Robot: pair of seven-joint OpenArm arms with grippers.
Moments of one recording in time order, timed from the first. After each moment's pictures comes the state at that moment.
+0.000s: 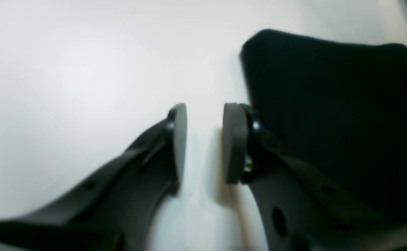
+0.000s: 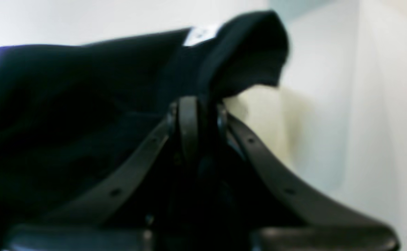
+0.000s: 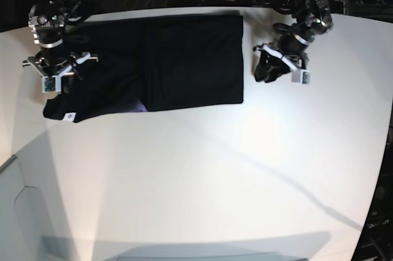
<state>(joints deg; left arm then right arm) 19.6 -7.5 -19.6 86.7 -32.1 -35.8 29.1 -16.3 -10.0 39.2 110.8 -8.0 39.7 -28.7</state>
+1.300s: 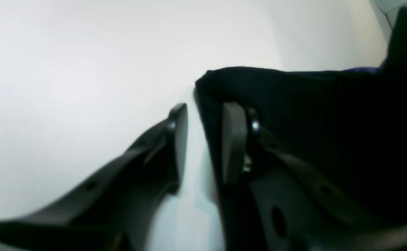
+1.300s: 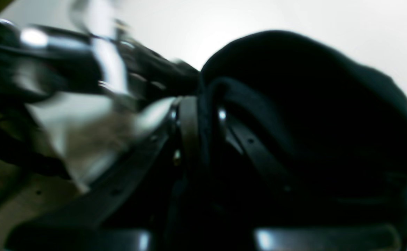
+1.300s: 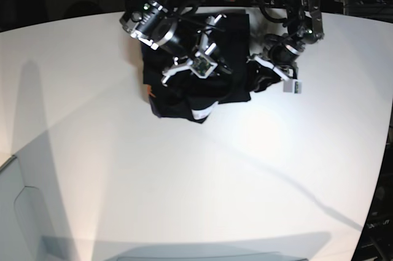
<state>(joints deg) 16.0 -7.3 -15.1 83.3 -33.9 -31.4 27.8 -23.2 -9.2 -16.4 112.7 -7.6 39.7 -29.1</state>
